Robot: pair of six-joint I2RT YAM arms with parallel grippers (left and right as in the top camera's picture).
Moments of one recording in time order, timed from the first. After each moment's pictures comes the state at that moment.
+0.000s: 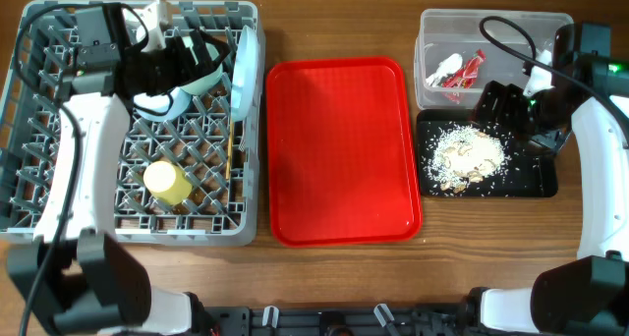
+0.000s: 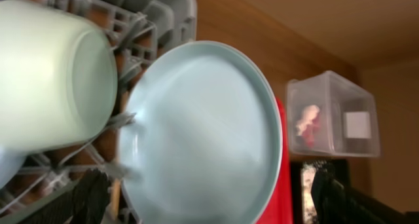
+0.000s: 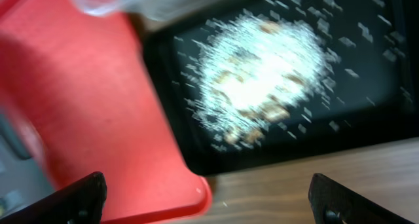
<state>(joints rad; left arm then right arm) 0.12 1.63 1.41 -0.68 0.59 -0.29 -0.19 1.58 1.50 -1.29 -0.23 0.19</state>
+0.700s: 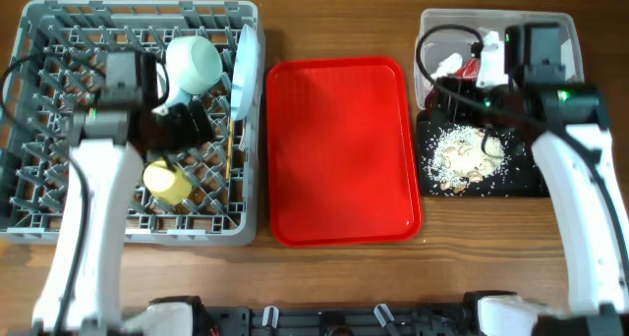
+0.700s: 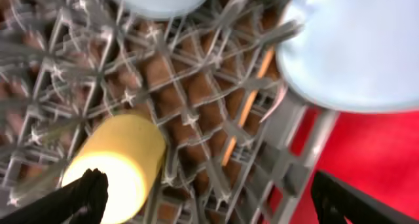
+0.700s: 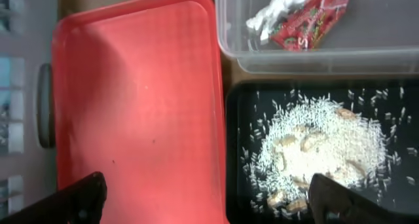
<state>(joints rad) 0.02 1.37 1.23 -1.05 0.01 -0.36 0.03 1.41 1.34 -0.98 -0.20 0.15</state>
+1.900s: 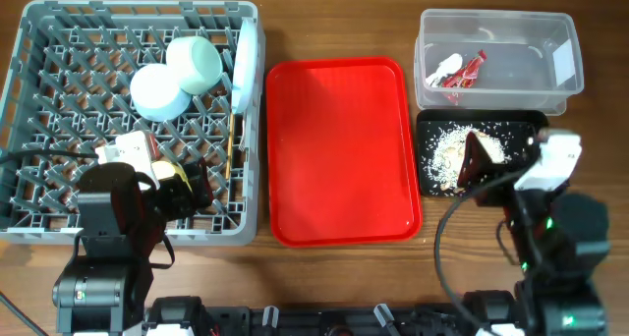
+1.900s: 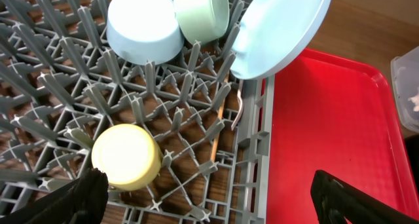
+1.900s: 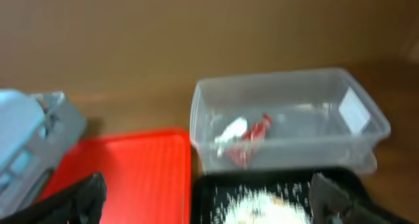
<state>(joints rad) 0.00 0.70 0.87 -0.88 0.02 -0.27 0.03 0.46 0.64 -0.41 0.00 0.13</state>
